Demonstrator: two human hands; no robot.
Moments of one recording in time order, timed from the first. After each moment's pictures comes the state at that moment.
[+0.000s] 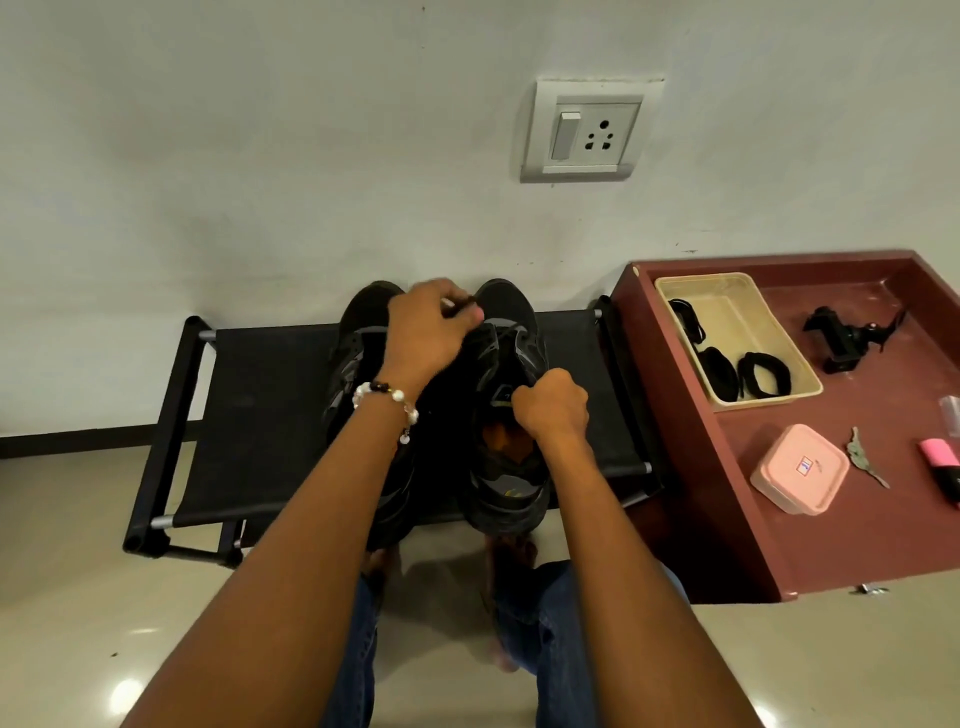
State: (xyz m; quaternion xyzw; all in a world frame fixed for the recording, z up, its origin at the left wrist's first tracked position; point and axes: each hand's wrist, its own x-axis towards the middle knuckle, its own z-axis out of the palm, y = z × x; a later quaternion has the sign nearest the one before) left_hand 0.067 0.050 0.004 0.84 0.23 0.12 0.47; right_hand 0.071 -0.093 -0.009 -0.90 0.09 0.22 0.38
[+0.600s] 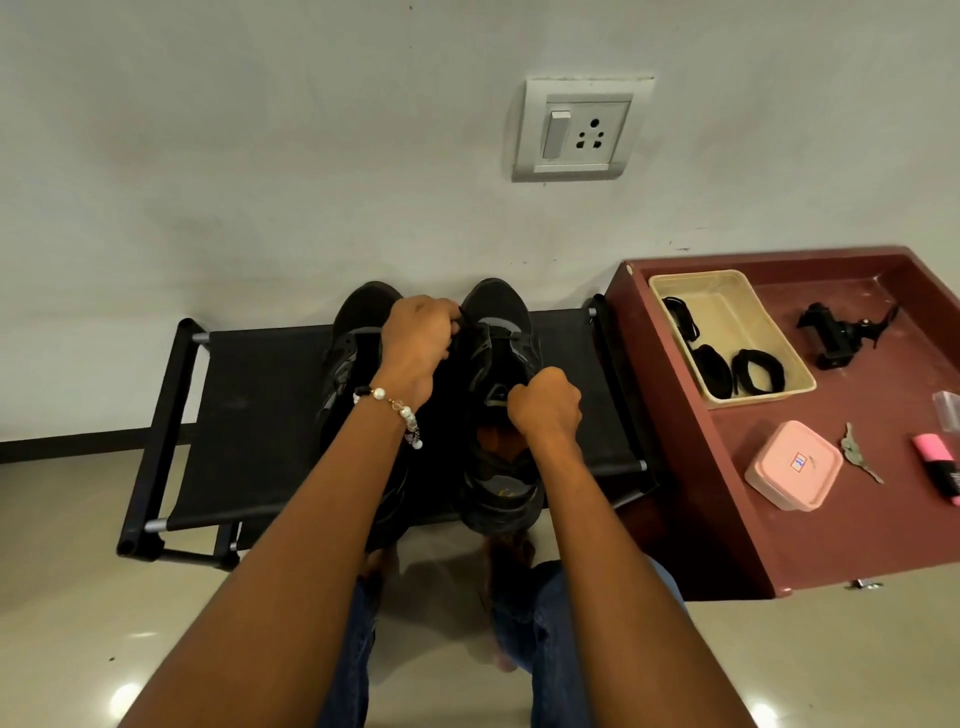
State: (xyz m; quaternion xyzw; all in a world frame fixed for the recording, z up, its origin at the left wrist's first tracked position) left_hand 0.067 0.040 0.003 0.67 0.36 0.09 0.65; right_hand 0.071 -0.092 -0.016 -0.89 0.11 0.19 0.39
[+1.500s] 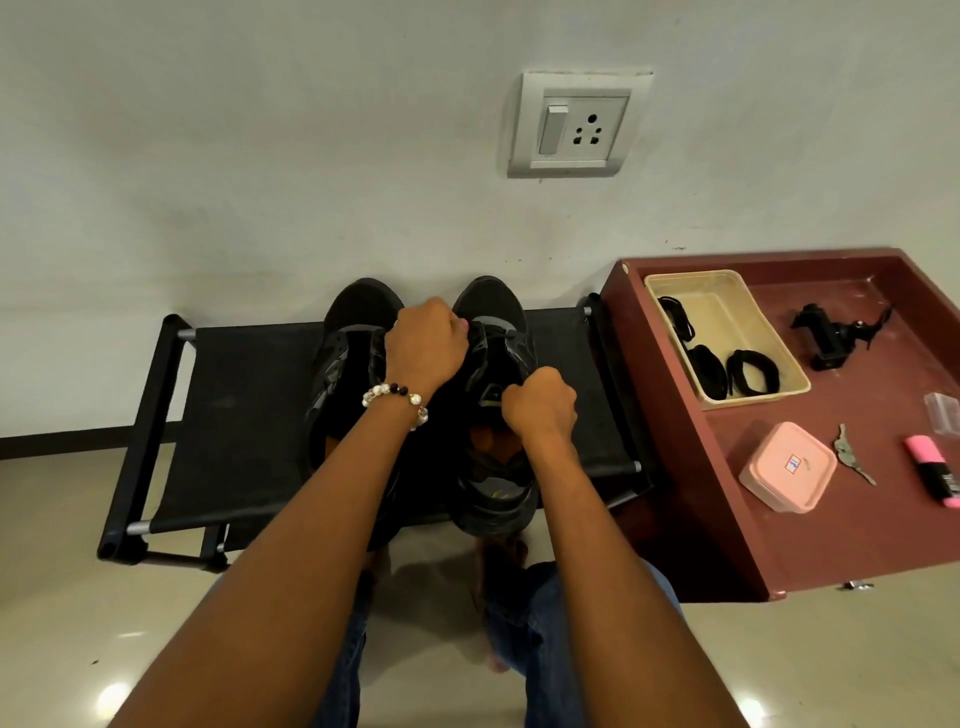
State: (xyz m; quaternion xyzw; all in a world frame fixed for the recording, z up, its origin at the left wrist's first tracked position) left_hand 0.081 0.041 -0.028 0.92 0.23 0.10 0.29; right_hand 0.077 -0.092 -0.022 -0.90 0.10 0.20 0.39
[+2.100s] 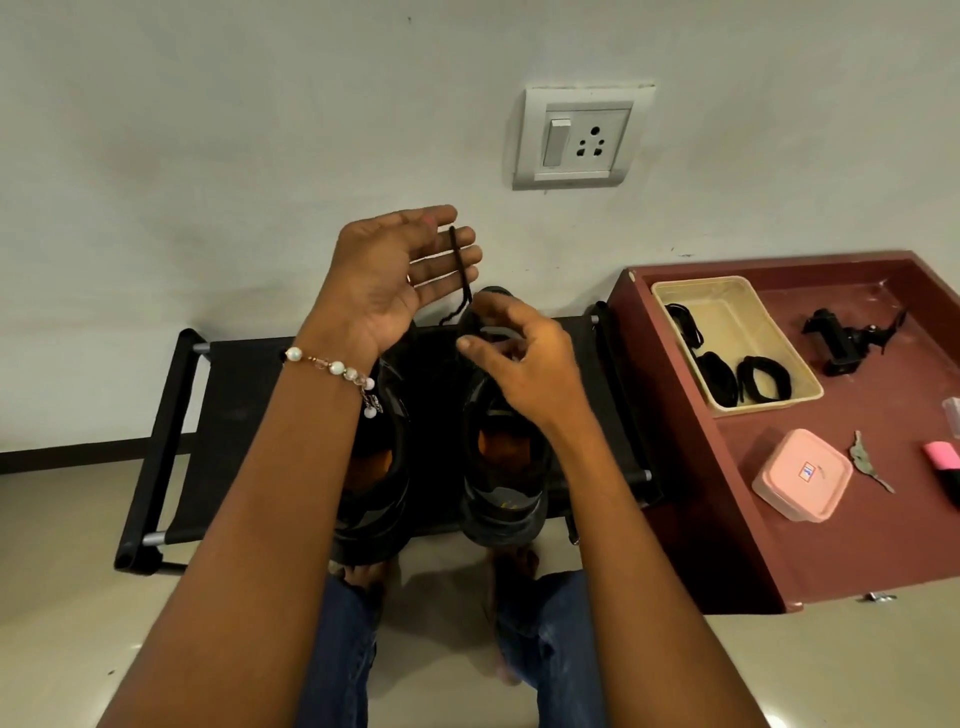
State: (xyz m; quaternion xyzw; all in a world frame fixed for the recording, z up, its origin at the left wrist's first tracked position) left_hand 0.060 0.061 0.085 0.51 0.21 0.12 0.83; right_hand 0.088 -0.087 0.006 -0.79 -0.23 0.08 0.56
